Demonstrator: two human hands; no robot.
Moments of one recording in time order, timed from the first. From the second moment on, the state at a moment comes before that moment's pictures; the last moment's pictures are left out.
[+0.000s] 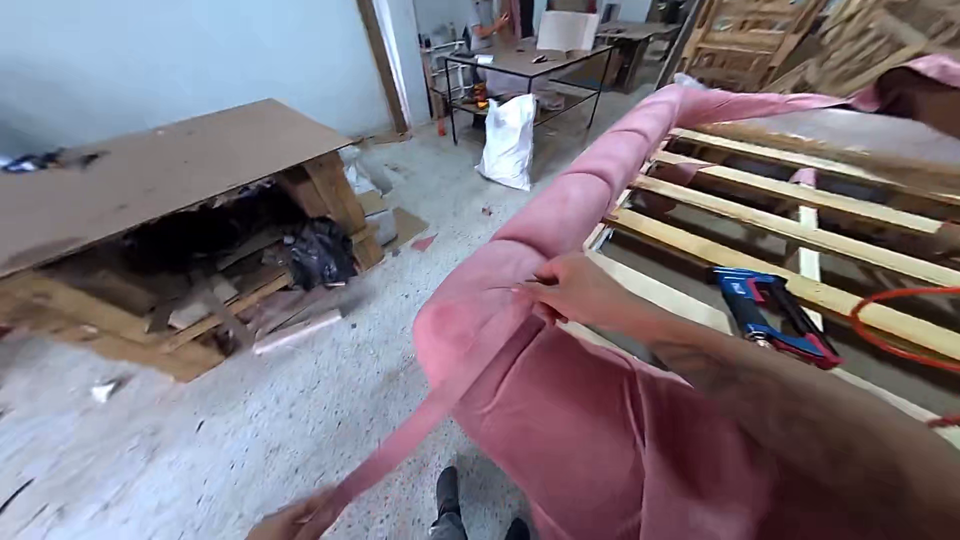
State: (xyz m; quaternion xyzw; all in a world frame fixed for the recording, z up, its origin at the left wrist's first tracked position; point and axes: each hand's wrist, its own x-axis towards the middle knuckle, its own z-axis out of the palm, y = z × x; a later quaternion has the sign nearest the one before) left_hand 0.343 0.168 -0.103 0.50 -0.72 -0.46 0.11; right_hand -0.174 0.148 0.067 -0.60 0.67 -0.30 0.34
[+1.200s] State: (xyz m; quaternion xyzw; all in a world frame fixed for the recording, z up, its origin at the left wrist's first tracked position) left_hand 0.073 0.143 -0.091 0.23 -0.84 -0.28 0.41; right_hand -0.163 0.121 0.012 -0.61 0.71 -0.29 0.21
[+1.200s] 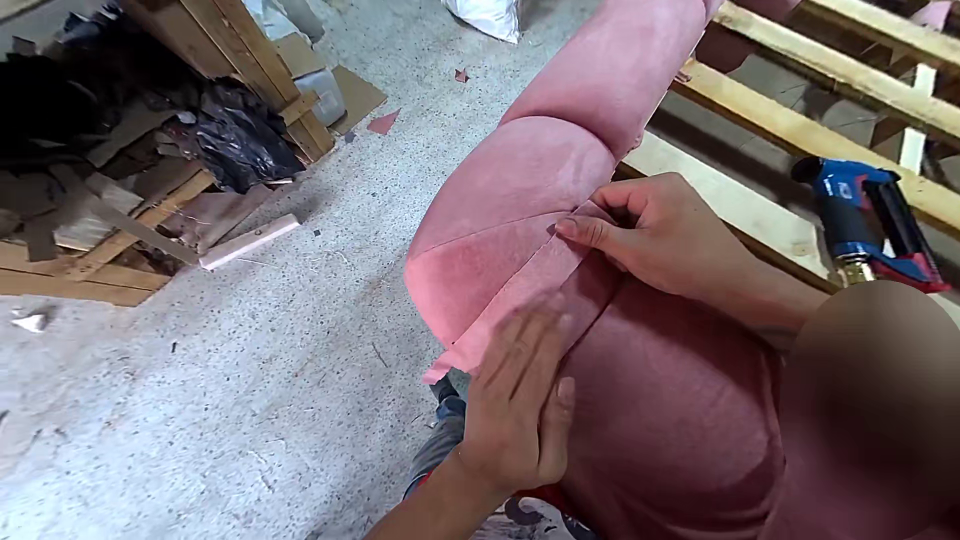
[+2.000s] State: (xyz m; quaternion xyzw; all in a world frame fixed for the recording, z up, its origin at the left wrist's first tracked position) left_hand 0.327 0.057 0.073 0.43 -0.46 -0.36 0.69; right_hand -0.141 0.168 0.083 -0.65 0.33 -0.22 0.65
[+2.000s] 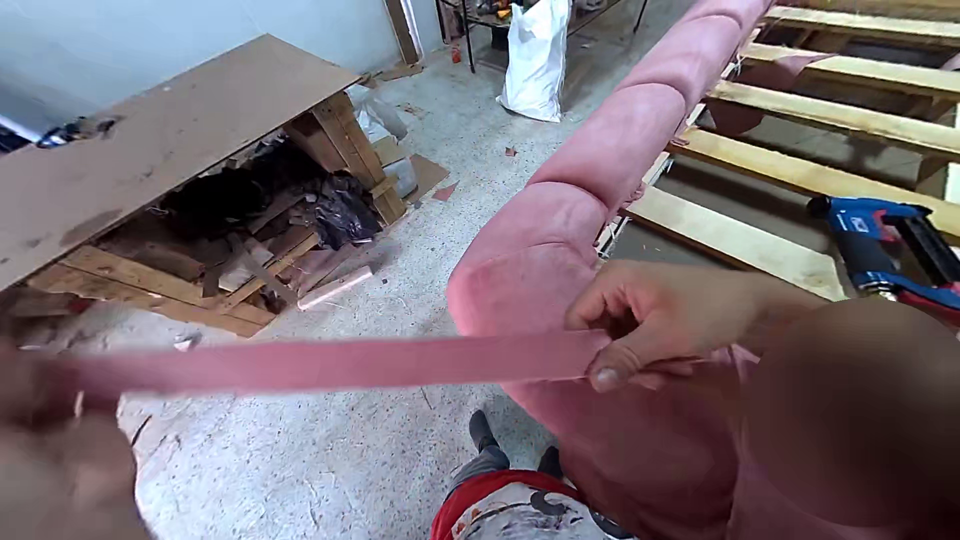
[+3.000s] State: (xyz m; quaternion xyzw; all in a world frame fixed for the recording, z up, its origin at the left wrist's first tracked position) left_hand 0.089 0.156 -0.071 0.35 -0.84 -0.27 0.32; right_hand -0.185 0.106 0.032 -0.66 0.56 -0.18 0.47
